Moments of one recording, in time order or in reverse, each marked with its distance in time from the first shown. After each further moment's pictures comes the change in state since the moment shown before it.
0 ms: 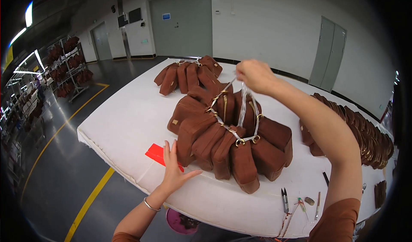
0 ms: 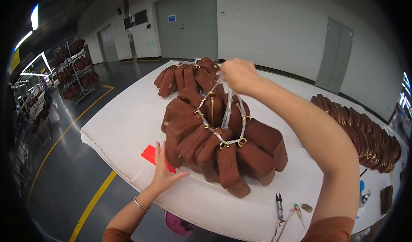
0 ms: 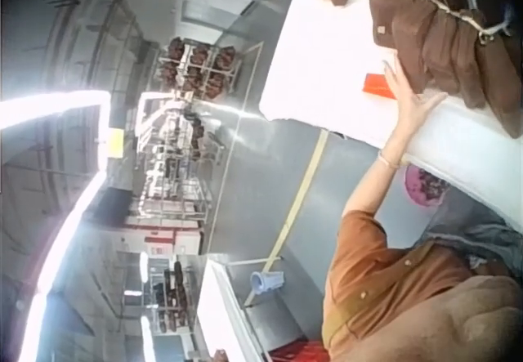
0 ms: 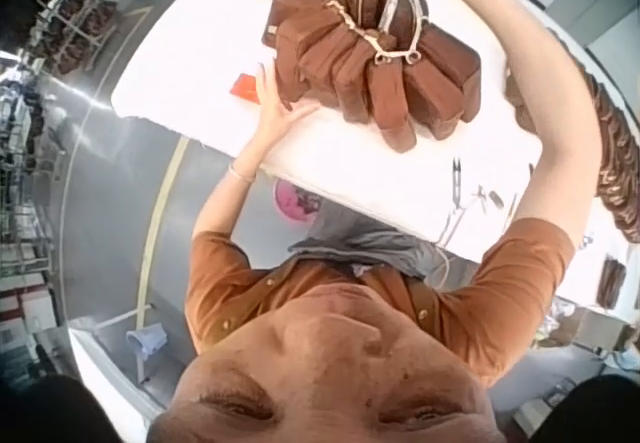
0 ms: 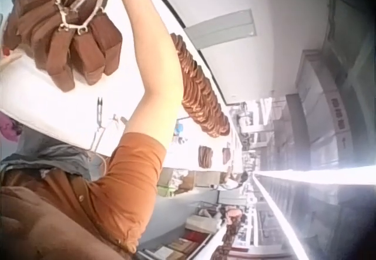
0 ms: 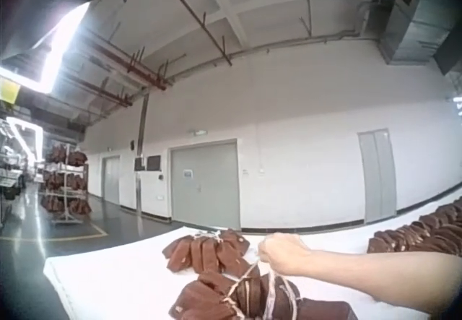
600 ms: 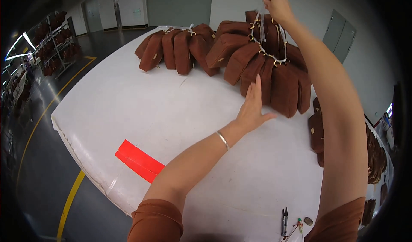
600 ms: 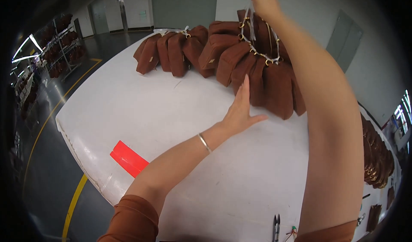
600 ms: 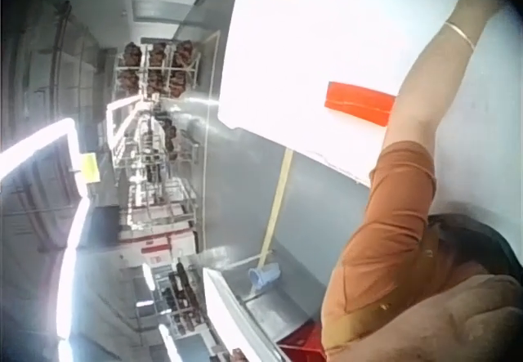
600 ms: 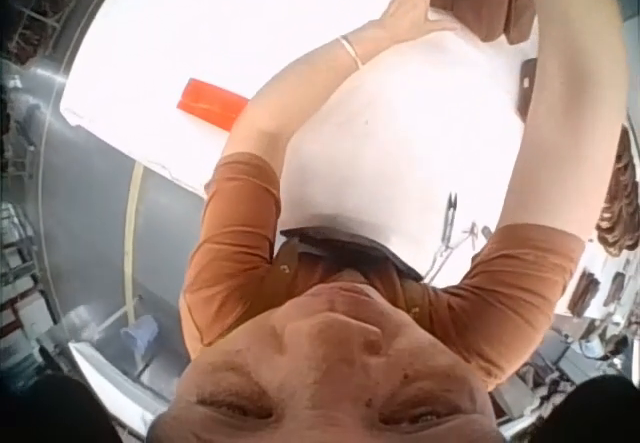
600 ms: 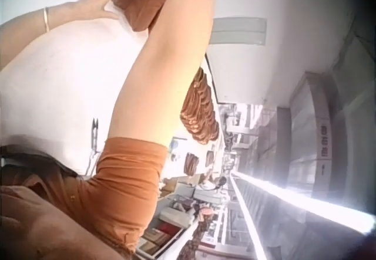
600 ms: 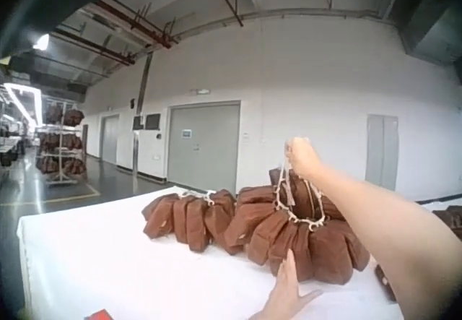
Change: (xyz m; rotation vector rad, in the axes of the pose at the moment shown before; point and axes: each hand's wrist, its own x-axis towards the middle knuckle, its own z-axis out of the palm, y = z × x) left_hand 0.235 0.053 0.252 -0.432 -0.225 0.230; right_hand 0.178 0.214 0.092 -0.093 0.475 0.022
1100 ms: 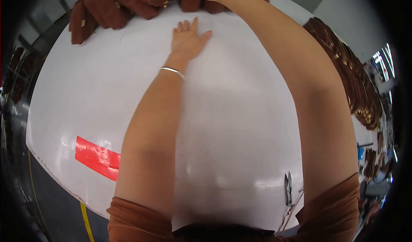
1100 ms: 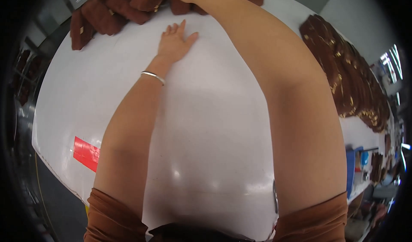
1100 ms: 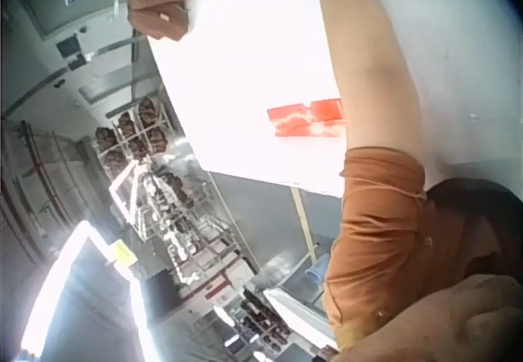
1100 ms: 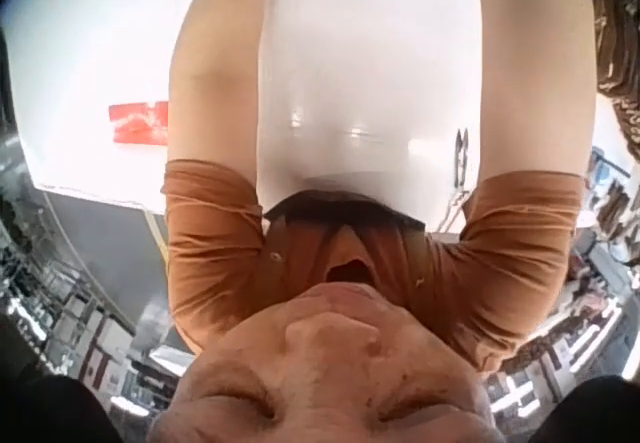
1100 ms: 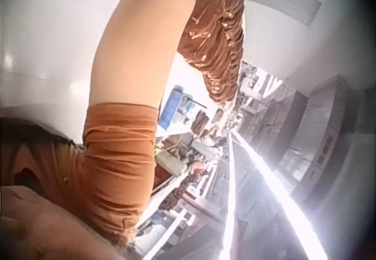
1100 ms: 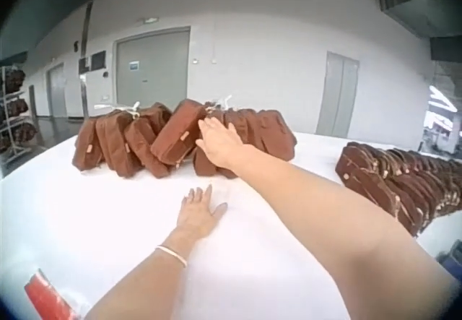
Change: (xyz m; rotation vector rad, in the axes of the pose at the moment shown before) left_hand 0.037 -0.157 0.029 0.745 -0.168 -0.269; right_hand -0.180 -0.048 0.106 0.030 -0.505 0.135
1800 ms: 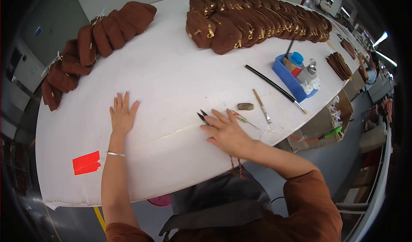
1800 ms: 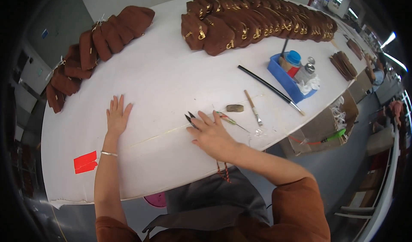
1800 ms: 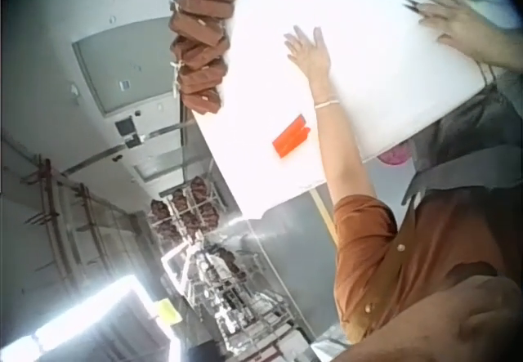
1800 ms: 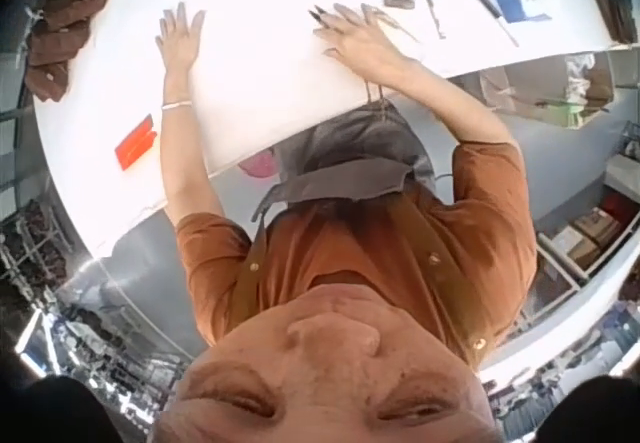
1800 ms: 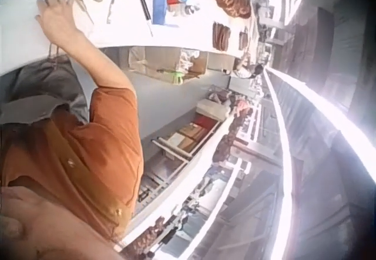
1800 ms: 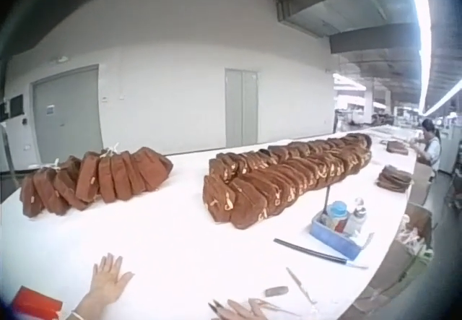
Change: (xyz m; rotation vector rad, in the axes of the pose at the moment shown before) left_hand -0.241 0.077 -0.077 0.174 -0.230 0.122; right_hand -0.558 -0.132 -0.195 0.199 -0.267 0.343
